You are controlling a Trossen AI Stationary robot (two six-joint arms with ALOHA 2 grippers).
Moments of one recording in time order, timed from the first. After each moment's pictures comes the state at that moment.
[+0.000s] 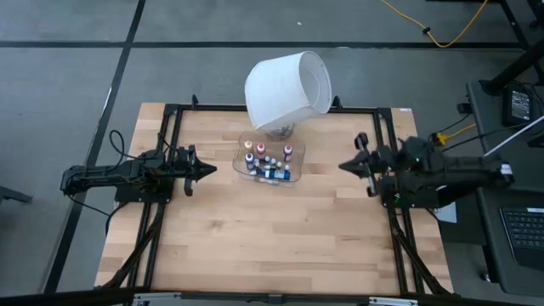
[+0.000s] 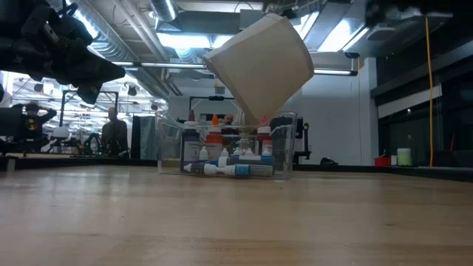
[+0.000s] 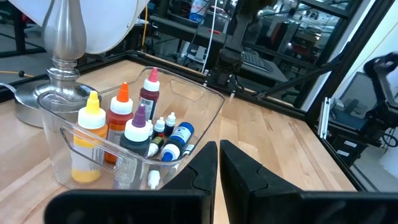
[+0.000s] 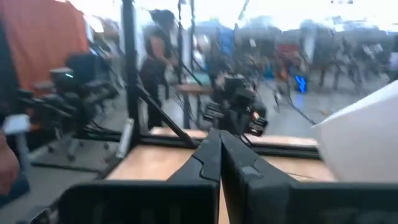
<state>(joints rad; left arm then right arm) 0.12 0.05 0.04 -0.06 -0.01 -0.32 -0.03 0.56 0.49 0.18 -0.17 -0.01</state>
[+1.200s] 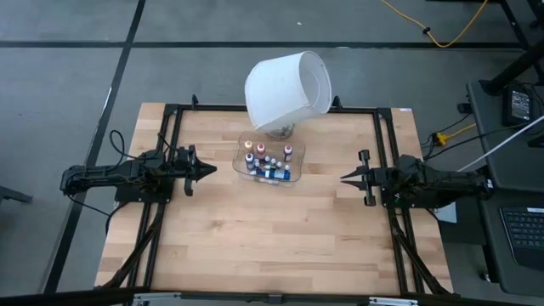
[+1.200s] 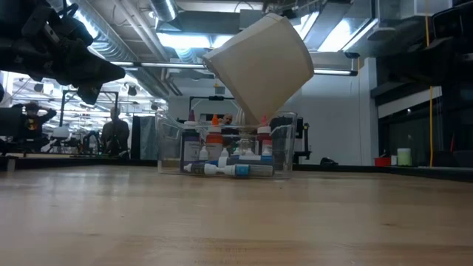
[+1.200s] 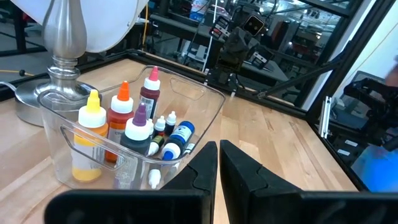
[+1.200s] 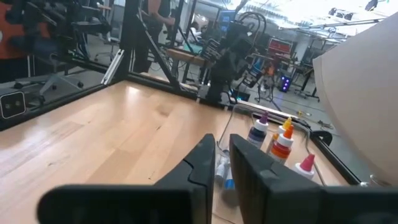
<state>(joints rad) 0.12 0.06 0.04 -0.06 -0.01 -0.32 -0.04 0.02 0.01 0.04 -0.15 -0.27</state>
